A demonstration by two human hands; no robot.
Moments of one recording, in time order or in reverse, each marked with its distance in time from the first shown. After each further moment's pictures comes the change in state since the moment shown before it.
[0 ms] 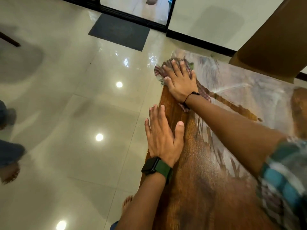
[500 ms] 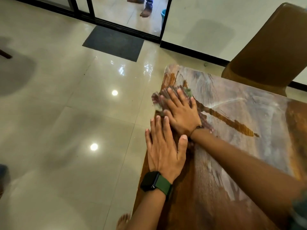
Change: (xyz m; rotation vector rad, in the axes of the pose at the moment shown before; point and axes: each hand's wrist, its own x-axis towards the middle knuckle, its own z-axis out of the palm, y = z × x) left_hand 0.023 0.007 0.021 0.167 -0.100 0.092; right_hand -0.037 0.022 0.012 -0.086 0.016 -0.076
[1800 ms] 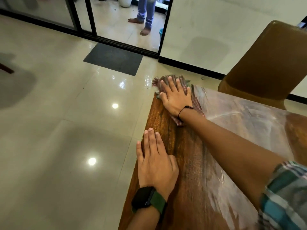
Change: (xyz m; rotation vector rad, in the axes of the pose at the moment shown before) left_hand 0.014 0.007 0.009 0.405 -0.125 -0.032; right_hand 0.094 0.032 -0.017 0.079 0.009 0.164
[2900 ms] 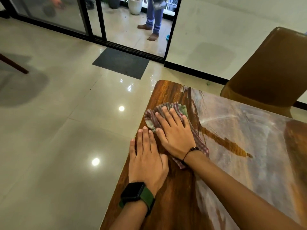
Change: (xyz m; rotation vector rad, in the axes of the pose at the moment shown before) left_hand 0.000 0.005 0.006 0.084 0.063 -0.004; right_hand -0.116 0.005 0.011 0.008 0.013 -0.213
